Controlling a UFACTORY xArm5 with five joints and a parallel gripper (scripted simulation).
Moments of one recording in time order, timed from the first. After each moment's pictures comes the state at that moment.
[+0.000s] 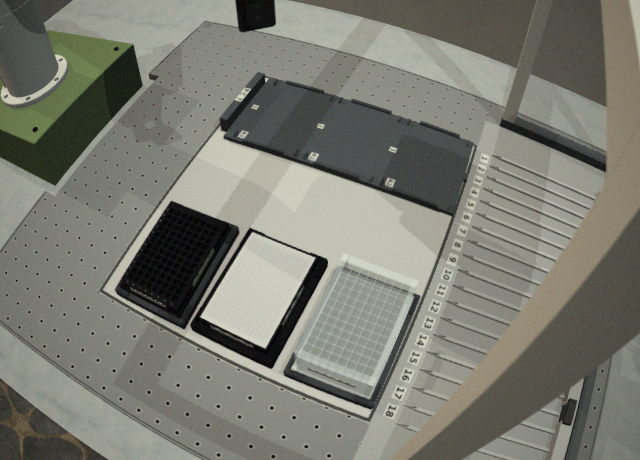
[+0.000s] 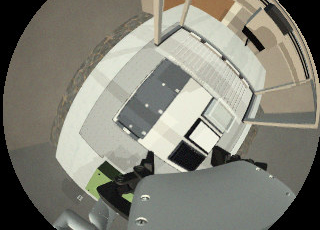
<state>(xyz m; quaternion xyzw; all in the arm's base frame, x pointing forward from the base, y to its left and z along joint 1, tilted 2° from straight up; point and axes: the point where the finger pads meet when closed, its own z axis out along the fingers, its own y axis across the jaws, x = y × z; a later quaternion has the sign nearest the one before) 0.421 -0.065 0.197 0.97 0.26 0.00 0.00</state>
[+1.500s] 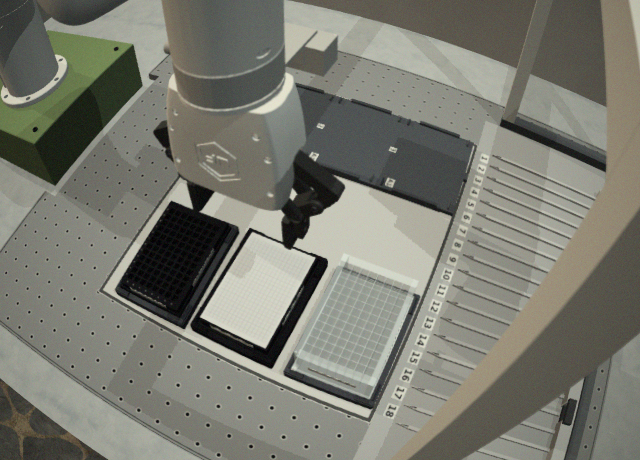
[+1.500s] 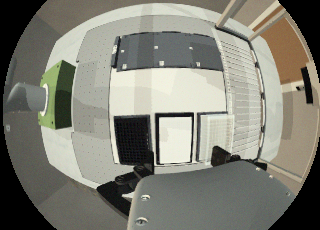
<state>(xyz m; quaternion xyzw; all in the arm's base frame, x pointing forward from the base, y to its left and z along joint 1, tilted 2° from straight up) 0.459 -0.204 0.060 0.77 0.64 -0.01 -0.01</state>
